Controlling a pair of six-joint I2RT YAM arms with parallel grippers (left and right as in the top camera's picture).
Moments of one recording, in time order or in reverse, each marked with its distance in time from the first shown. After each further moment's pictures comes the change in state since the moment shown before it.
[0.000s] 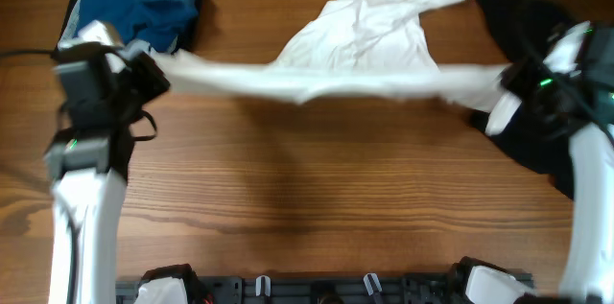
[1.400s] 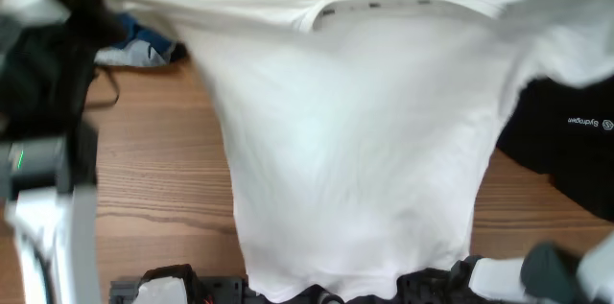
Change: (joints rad) left arm -0.012 0.074 0.369 0.083 0.000 0.087; right arm -0.119 0.288 0.900 -0.269 -0.137 -0.279
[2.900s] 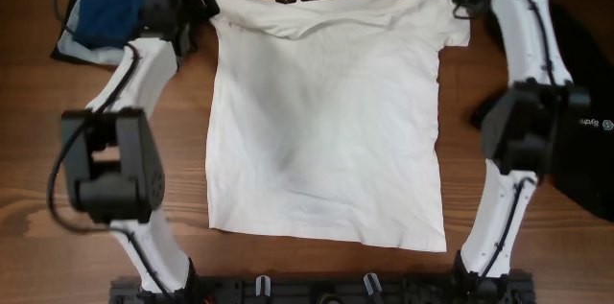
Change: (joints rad) left arm -0.137 0.776 0.054 0.230 -0.211 -0.005; right arm 0.373 0.697 -0.013 0.212 0.152 0.182
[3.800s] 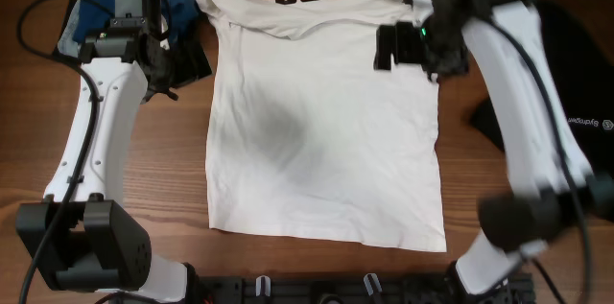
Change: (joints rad) left arm 0.013 -0.330 0.005 -0.876 0.077 0.019; right arm 0.333 -0.482 -0.159 -0.628 0.171 0.003
